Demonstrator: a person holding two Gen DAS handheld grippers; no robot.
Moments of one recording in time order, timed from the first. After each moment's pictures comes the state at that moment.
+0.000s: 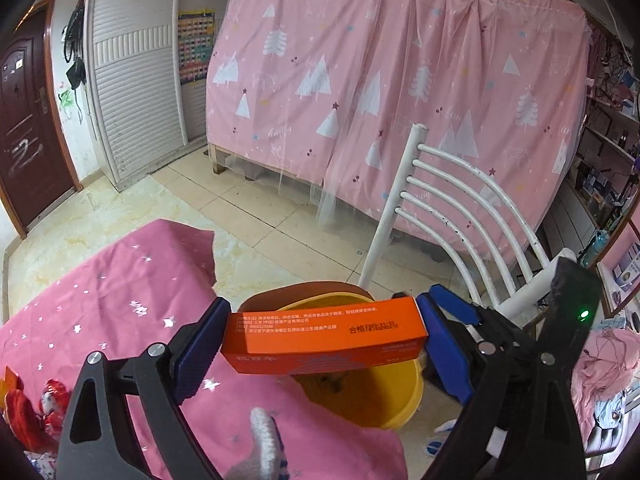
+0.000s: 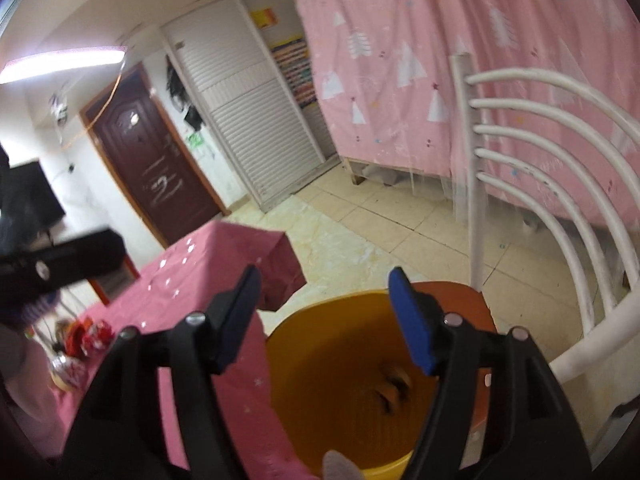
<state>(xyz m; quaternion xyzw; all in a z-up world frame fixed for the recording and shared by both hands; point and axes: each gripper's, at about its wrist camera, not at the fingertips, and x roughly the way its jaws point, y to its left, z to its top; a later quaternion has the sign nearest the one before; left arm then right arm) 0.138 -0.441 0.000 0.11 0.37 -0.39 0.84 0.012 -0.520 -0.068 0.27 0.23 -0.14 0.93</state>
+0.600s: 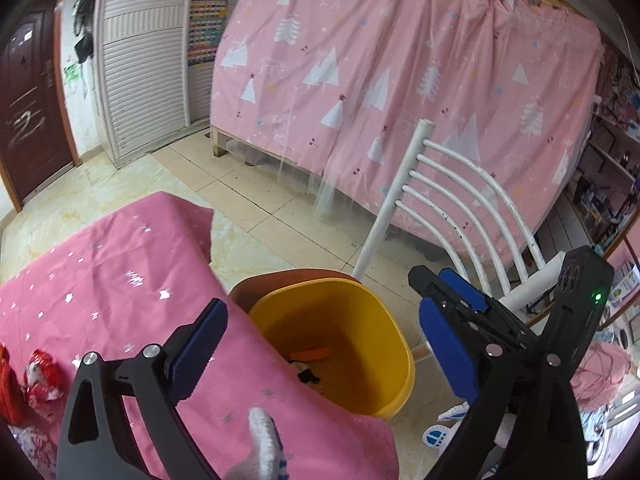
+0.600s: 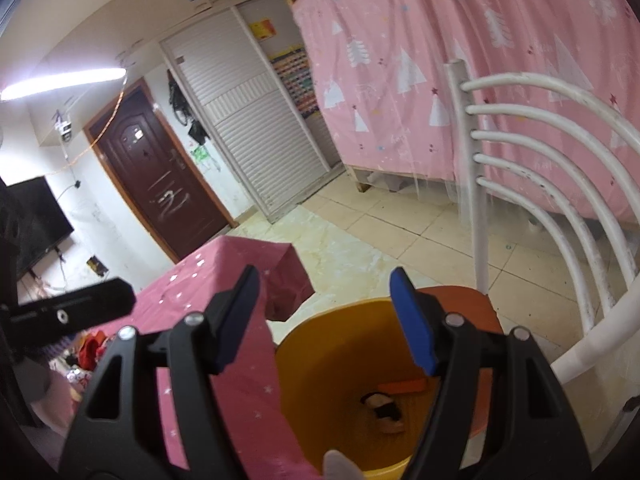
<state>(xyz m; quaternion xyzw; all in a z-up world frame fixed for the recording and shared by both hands) 0.138 -0.408 -0.006 0.07 0.39 -0.38 0.83 0.011 -0.516 -0.057 0.27 0.21 -0.13 0.93</state>
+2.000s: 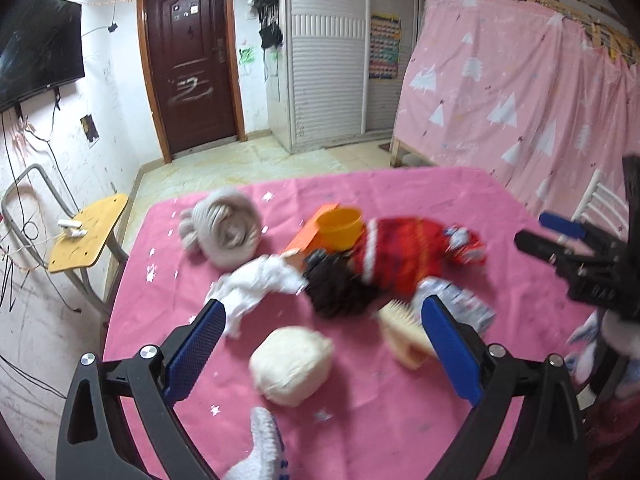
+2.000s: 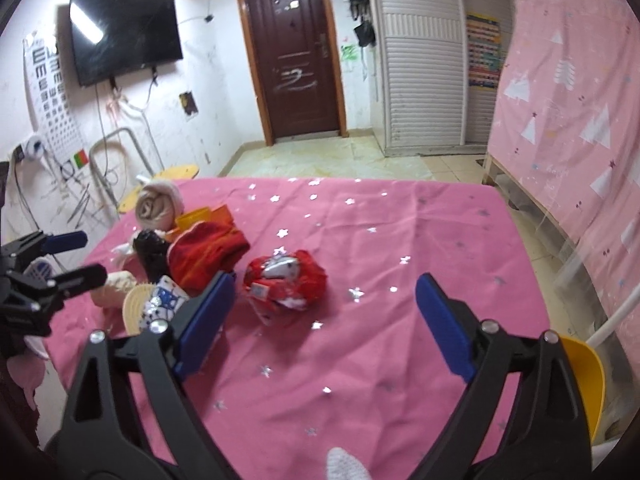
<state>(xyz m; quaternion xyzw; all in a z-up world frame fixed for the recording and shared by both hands) 0.166 -0.039 -0.023 0.05 0.37 -0.12 0.92 0.148 -0.234 -0.021 0.03 0.33 0.09 0.94</state>
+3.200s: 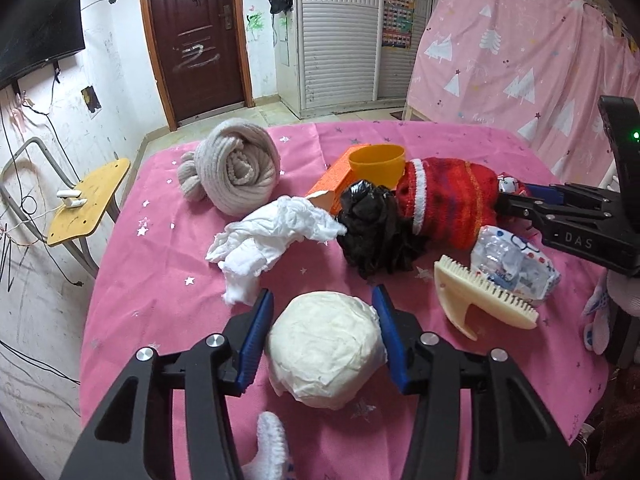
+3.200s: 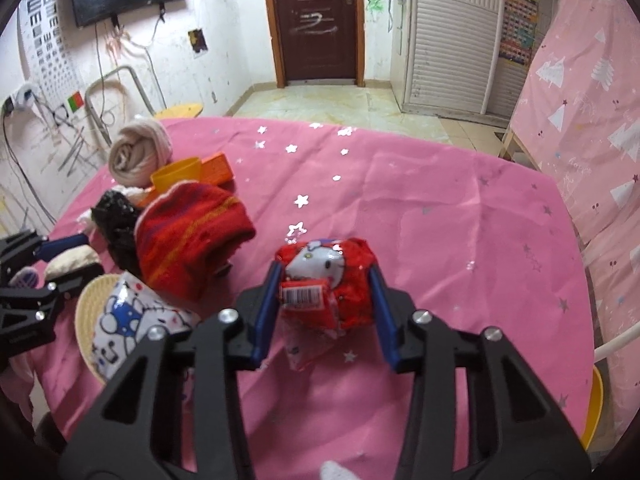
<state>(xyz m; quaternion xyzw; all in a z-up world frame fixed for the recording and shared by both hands) 0.179 -0.029 -0.066 0.05 0.42 -0.10 0.90 0.206 -0.194 -0.054 -0.01 0.41 0.11 0.90</state>
